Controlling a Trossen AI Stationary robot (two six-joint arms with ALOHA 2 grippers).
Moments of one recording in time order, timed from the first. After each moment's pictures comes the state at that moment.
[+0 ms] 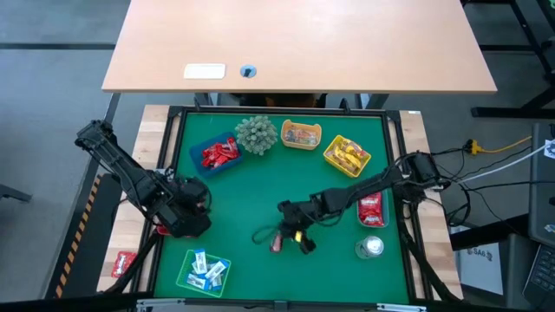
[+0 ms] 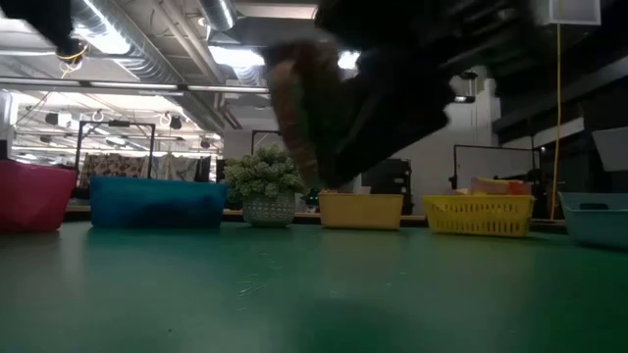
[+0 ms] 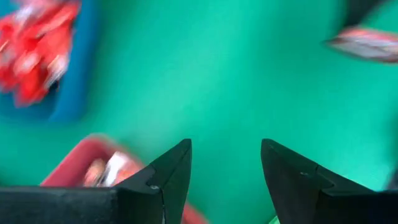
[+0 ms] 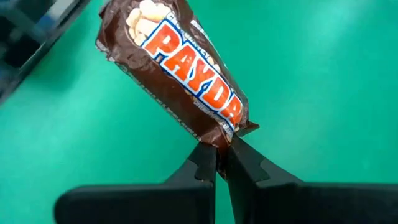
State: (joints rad) left arm -0.69 1.19 1.11 -1.22 -0.46 -1.33; right arm 0.28 1.90 1.20 -0.15 -0.23 -0.15
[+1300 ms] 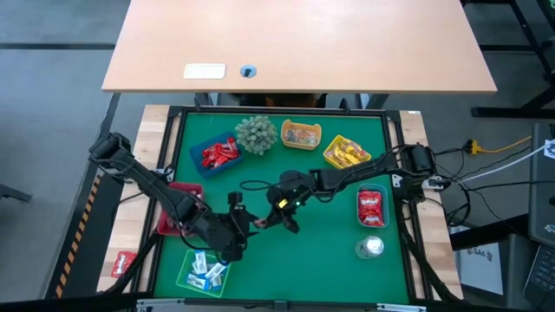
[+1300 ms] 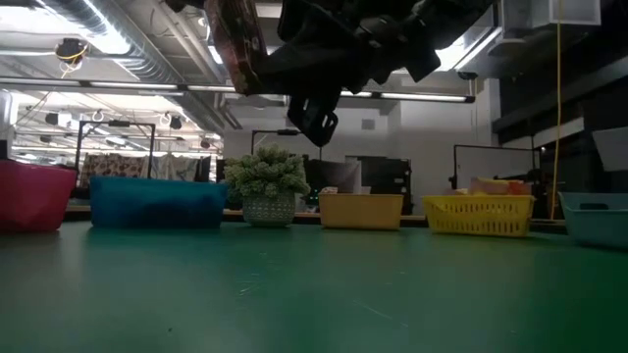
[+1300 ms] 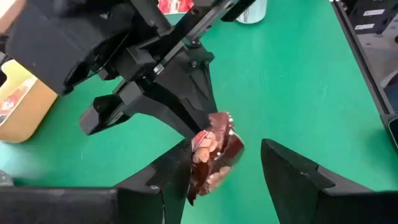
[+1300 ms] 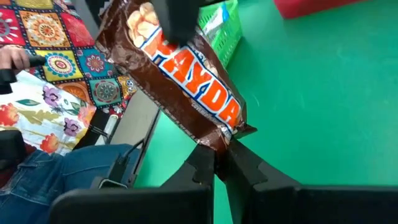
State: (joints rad) left arm -0.58 1.48 1.11 -0.42 -0.56 -0.36; right arm 0.11 1.90 1.20 0.19 -0.55 0.37
